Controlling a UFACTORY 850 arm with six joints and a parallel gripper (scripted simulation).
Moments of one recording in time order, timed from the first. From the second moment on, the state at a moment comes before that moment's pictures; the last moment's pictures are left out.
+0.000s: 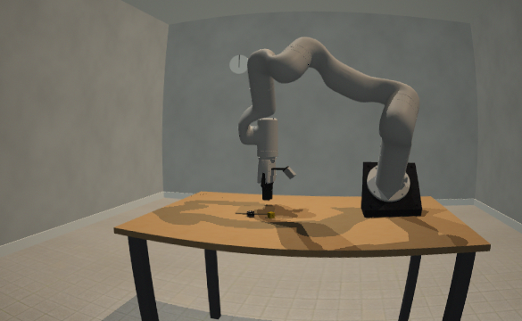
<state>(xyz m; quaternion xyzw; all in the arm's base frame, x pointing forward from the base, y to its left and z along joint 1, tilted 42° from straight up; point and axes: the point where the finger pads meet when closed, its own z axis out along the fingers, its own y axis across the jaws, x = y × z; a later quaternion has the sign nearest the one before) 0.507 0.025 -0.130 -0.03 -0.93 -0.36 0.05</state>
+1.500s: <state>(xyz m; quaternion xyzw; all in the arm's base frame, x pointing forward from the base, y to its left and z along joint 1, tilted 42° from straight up) 0.516 -0.019 -0.064 -0.17 -0.92 -0.35 0.10</state>
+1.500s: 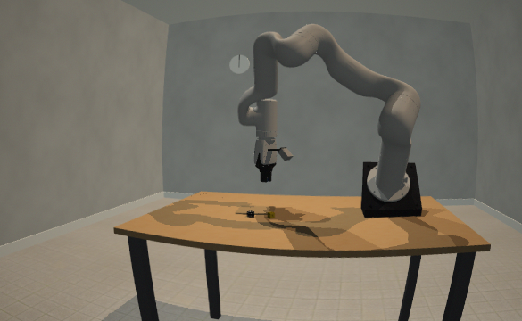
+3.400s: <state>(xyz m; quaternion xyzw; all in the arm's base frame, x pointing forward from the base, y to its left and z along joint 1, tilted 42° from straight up) 0.531 0.028 -0.027 -0.75 -0.55 -0.18 0.31</state>
